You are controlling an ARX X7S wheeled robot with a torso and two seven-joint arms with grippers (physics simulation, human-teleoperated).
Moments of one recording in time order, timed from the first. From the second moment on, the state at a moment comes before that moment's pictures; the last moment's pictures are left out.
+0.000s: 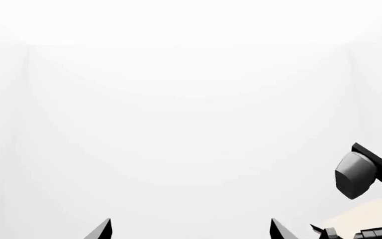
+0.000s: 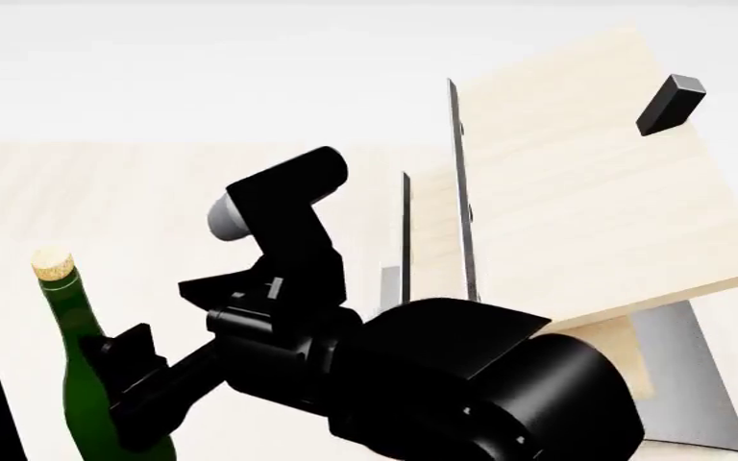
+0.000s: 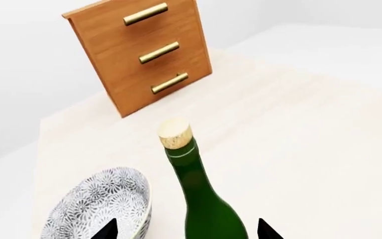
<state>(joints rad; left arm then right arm) 0.23 -0.37 0.25 0.70 -0.07 0.16 -0.44 0.96 0.15 -0.39 -0.03 0.92 1.15 -0.22</state>
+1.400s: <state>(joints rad) 0.22 -0.39 0.26 0.71 -0.07 0.16 -0.47 1.10 0.01 -0.79 0.45 1.01 0.61 -0.22</state>
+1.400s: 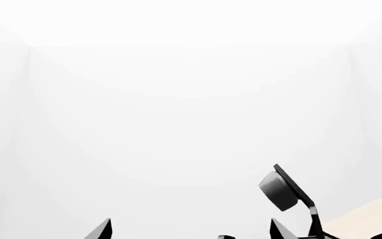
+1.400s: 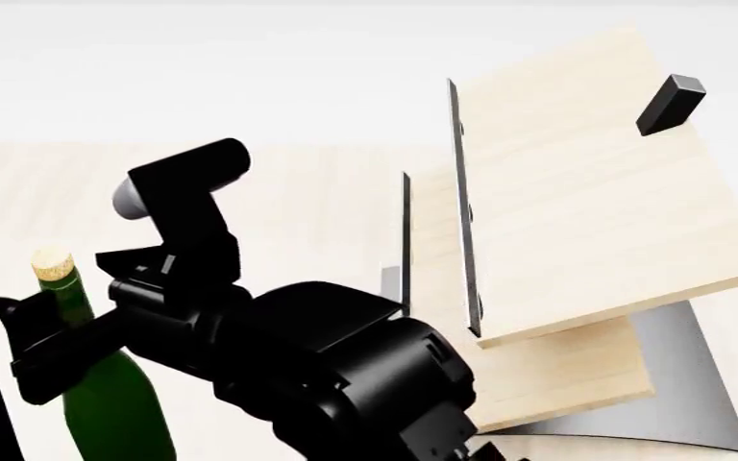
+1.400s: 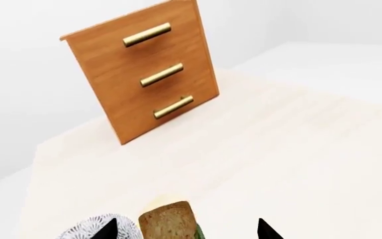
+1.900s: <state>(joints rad) 0.22 -0.40 0.26 0.71 -0.07 0.16 -0.47 1.16 0.02 -0.98 0.55 1.14 0.41 -0.17</state>
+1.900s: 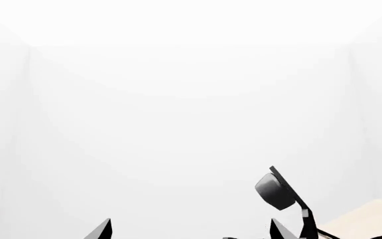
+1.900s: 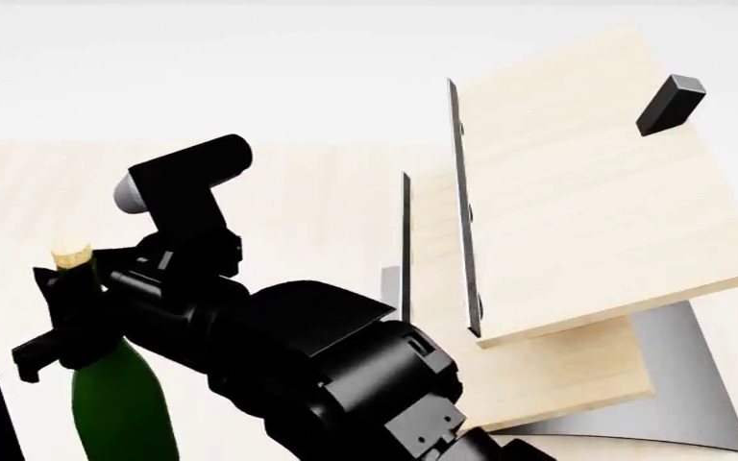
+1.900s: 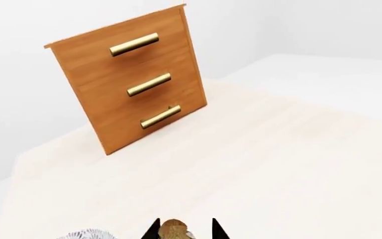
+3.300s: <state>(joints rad) 0.21 -0.41 0.27 0.72 -0.07 0.16 -0.49 1.39 0.49 -0.56 0.24 1.61 0.40 0.31</state>
